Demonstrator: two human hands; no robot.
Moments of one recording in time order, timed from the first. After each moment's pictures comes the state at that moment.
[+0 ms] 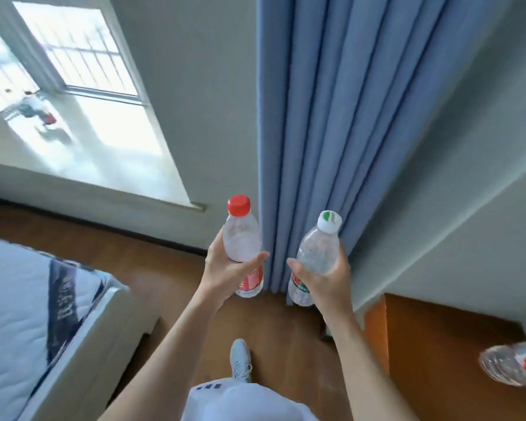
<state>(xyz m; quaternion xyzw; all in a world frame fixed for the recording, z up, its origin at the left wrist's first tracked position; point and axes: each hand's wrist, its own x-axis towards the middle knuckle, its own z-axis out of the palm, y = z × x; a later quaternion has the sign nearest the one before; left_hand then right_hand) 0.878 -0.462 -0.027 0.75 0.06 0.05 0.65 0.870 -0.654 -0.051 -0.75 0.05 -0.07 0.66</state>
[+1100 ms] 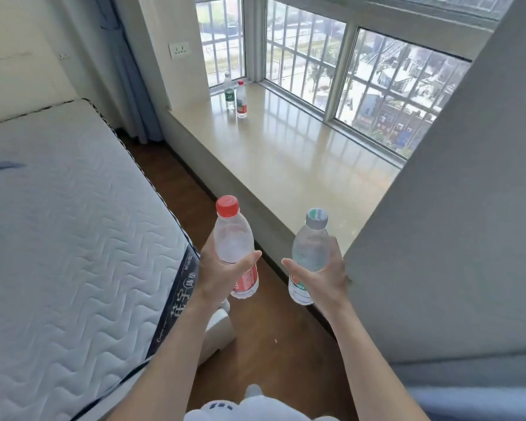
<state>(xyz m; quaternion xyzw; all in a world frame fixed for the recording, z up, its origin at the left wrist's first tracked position) 0.976 -0.033 -0.032 0.71 0.33 0.27 0.56 1.101 -0.185 -0.051 -0.76 -0.21 0.14 0.60</state>
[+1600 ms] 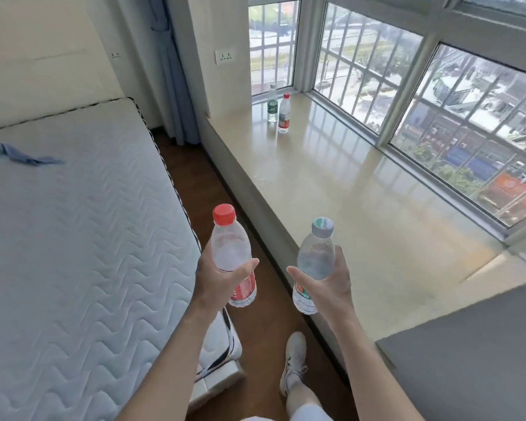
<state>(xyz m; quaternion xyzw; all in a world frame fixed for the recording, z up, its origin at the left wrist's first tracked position) 1.067 0.117 -0.051 0.67 0.43 0.30 0.52 1.225 -0.019 -0.076 -0.76 -0.26 0.19 0.56</state>
